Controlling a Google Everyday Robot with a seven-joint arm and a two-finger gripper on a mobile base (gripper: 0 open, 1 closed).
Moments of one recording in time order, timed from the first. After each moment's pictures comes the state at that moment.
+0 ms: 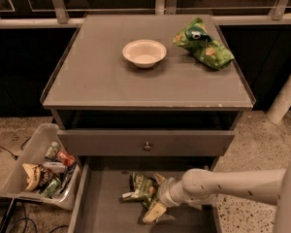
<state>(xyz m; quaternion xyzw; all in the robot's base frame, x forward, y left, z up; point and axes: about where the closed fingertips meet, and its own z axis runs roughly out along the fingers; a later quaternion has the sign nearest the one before) 0.473 -0.039 0.387 -0.56 0.75 0.19 0.29</state>
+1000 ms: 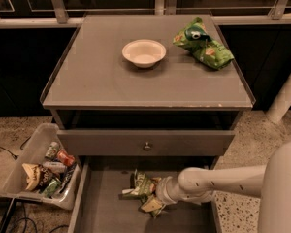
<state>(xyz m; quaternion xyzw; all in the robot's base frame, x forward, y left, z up) 0.490 -0.036 0.364 -0.53 0.78 0.19 0.28</state>
